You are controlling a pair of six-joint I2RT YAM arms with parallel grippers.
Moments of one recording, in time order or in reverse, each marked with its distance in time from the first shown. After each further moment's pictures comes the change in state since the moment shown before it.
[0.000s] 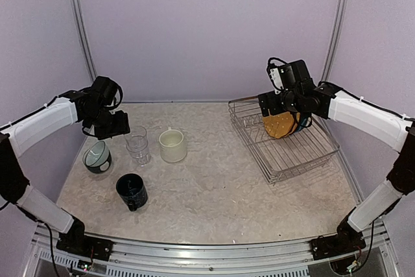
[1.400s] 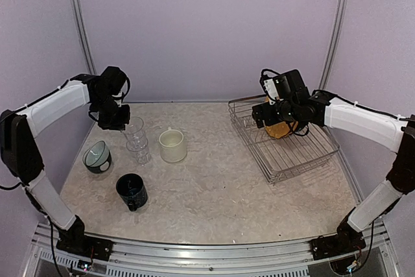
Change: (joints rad) left arm 0.024 0.238 0.278 -0.214 0.025 0.109; right arm 0.029 0.009 -0.081 0.031 -0.085 0.019
